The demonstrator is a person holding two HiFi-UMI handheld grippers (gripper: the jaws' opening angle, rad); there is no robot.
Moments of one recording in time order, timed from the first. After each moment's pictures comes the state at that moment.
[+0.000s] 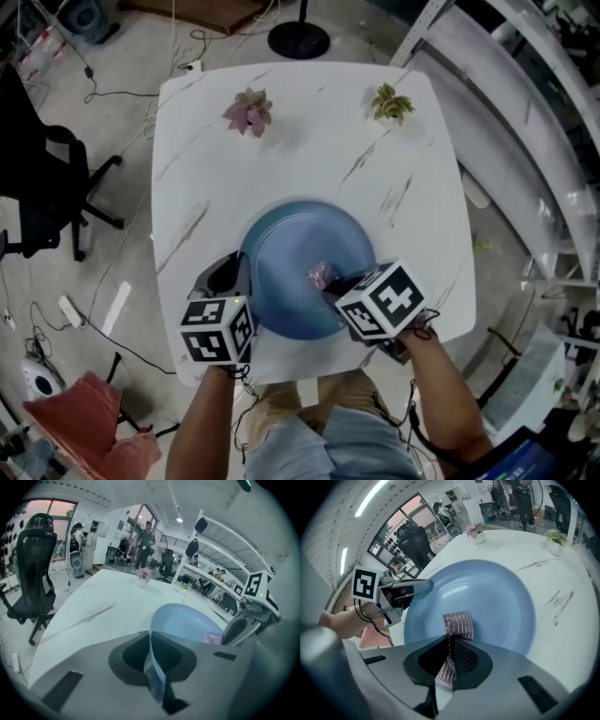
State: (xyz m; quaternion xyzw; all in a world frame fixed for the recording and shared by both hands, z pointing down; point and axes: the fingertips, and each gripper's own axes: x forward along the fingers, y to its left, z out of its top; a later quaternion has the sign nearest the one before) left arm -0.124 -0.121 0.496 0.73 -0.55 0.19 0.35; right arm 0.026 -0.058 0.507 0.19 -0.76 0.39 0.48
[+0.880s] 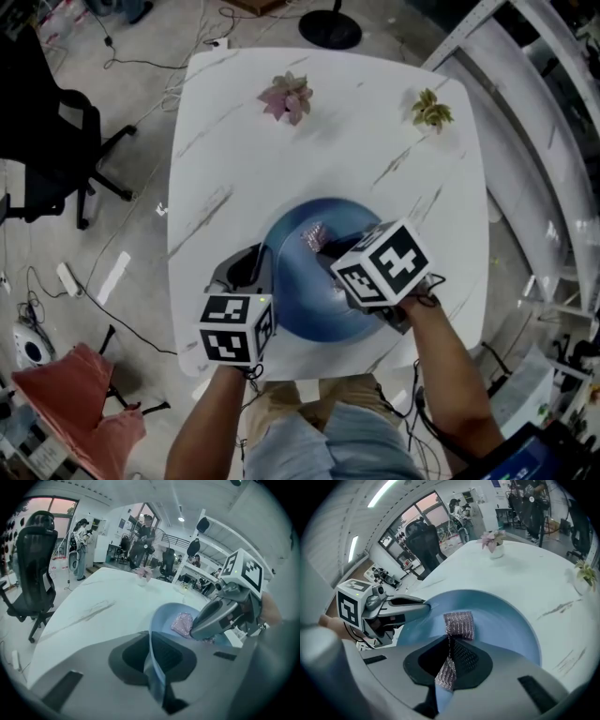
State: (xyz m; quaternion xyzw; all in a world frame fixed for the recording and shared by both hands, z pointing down) left arm -0.121 -0.121 0.496 0.73 -0.55 0.19 0.37; right arm -0.031 -0.123 0.502 0.15 -0.80 0.34 0.48
